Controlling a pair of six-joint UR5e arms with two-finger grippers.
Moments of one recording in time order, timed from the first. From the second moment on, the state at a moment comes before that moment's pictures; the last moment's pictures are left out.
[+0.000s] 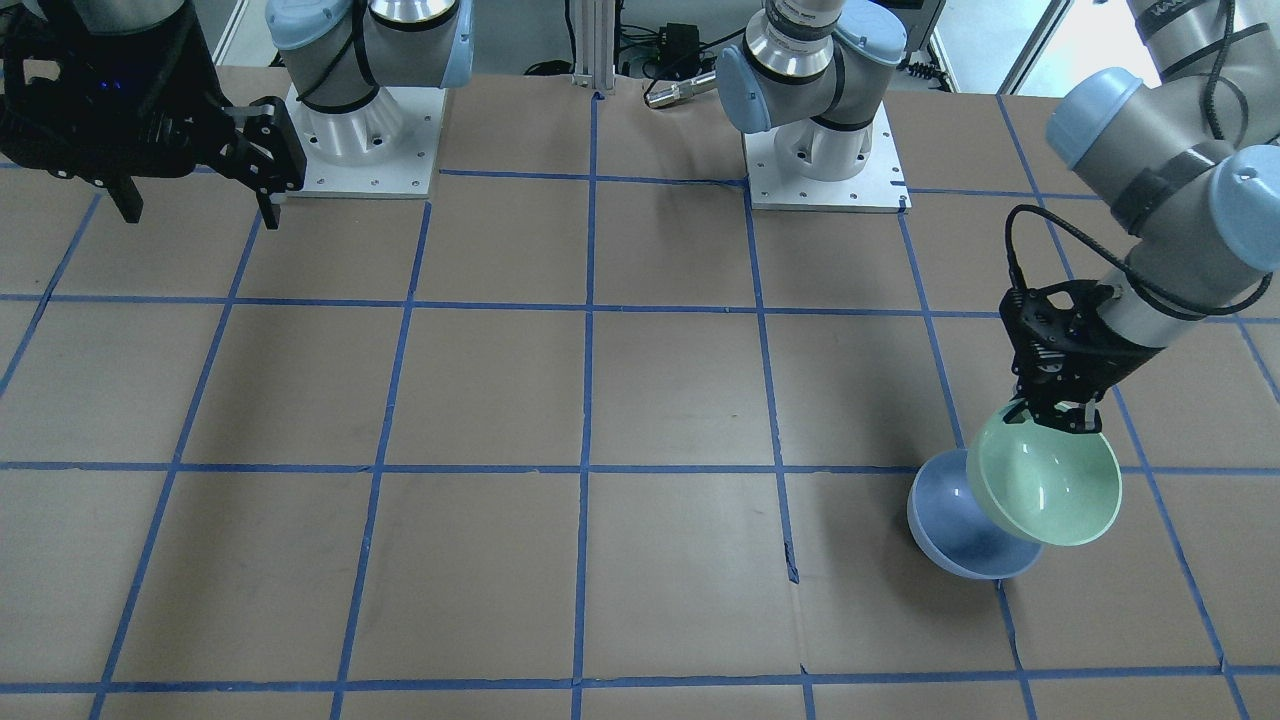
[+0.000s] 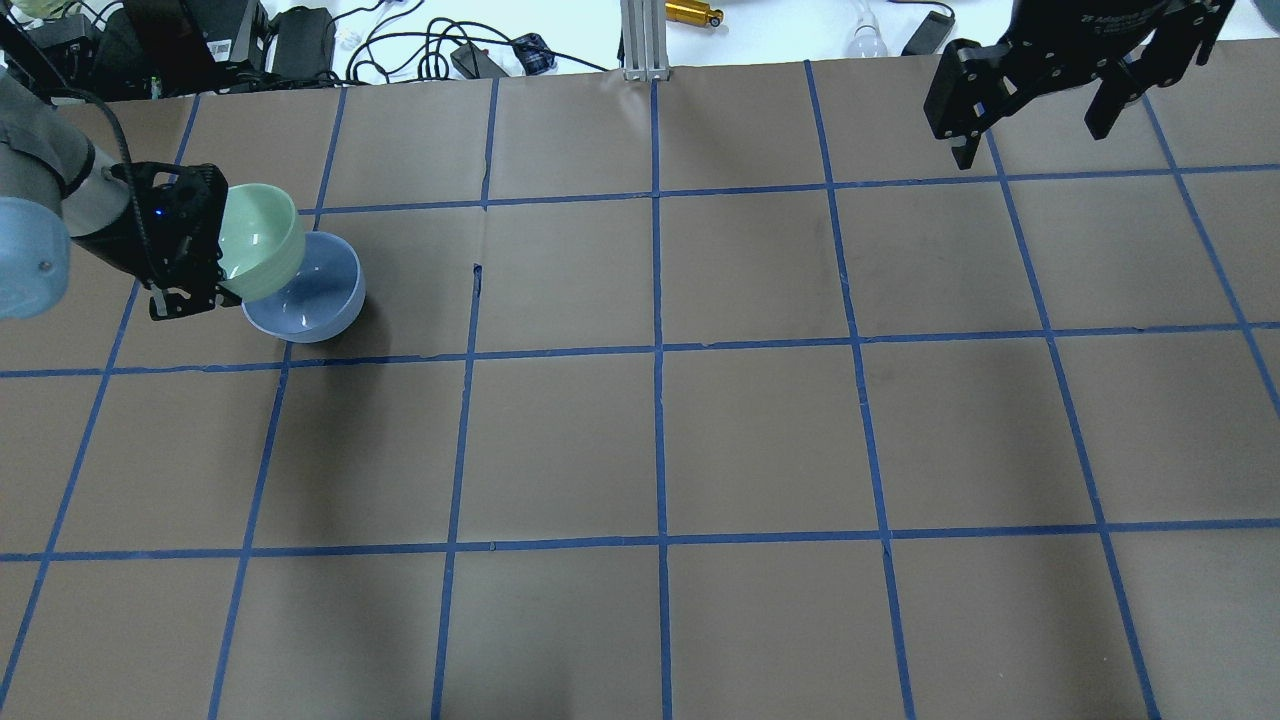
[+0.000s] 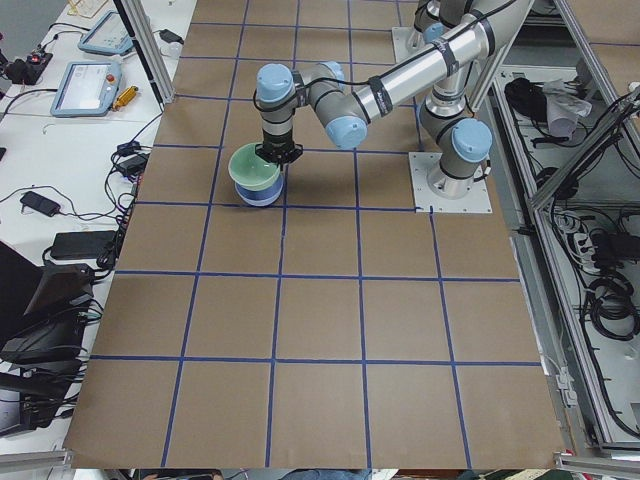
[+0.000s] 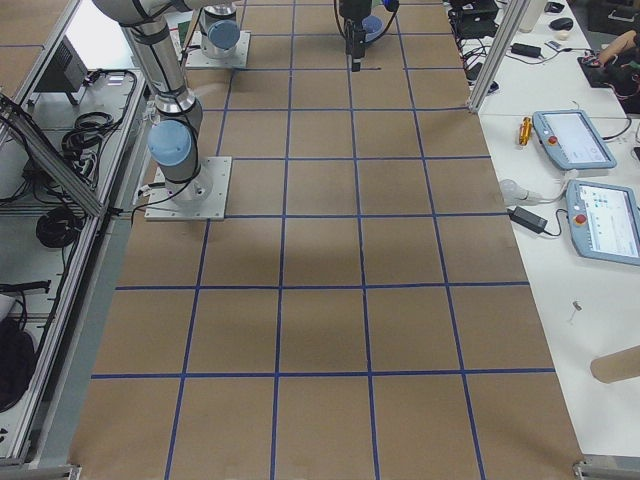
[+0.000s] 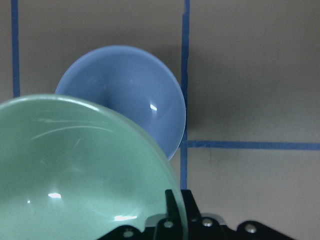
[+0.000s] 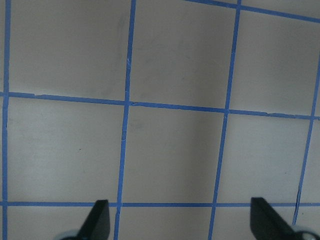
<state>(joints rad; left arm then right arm) -1.17 -1.74 -1.84 -1.09 1.50 1.92 1.59 -1.53 1.37 -1.45 -1.73 -0.09</state>
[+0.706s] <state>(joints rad) -1.18 -1.75 -1.93 -0.95 1.50 1.89 1.59 -1.53 1.37 -1.44 -1.73 -0.09</state>
